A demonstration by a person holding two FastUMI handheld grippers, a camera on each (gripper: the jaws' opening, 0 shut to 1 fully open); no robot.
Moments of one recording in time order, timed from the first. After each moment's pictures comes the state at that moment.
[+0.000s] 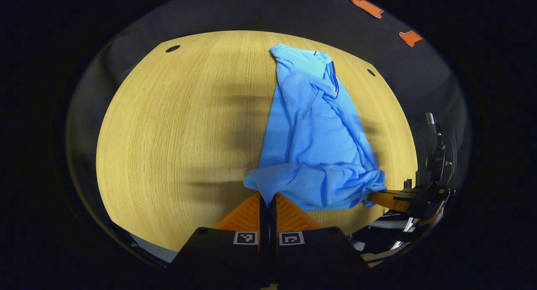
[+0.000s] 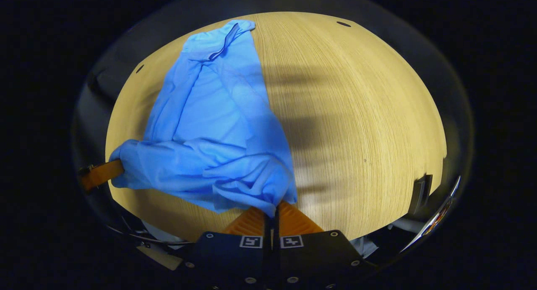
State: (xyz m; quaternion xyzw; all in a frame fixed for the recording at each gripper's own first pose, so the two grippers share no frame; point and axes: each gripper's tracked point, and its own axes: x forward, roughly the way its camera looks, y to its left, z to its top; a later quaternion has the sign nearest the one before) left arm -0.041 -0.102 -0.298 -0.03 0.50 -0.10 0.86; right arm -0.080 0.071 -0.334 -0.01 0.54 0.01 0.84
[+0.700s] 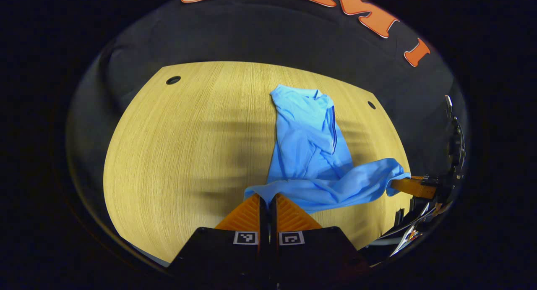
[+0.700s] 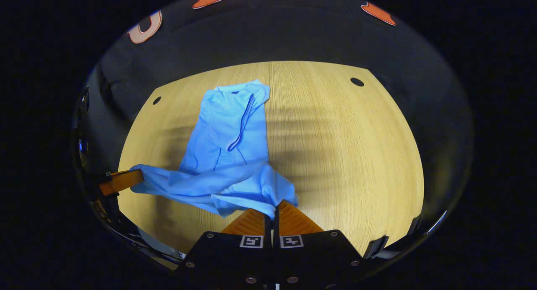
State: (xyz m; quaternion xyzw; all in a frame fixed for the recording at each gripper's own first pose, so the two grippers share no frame) left arm 0.066 -0.108 -0.221 -0.04 0.41 -0.09 0.91; right arm 0.049 0.078 -0.192 -0.06 0.40 0.05 0.91
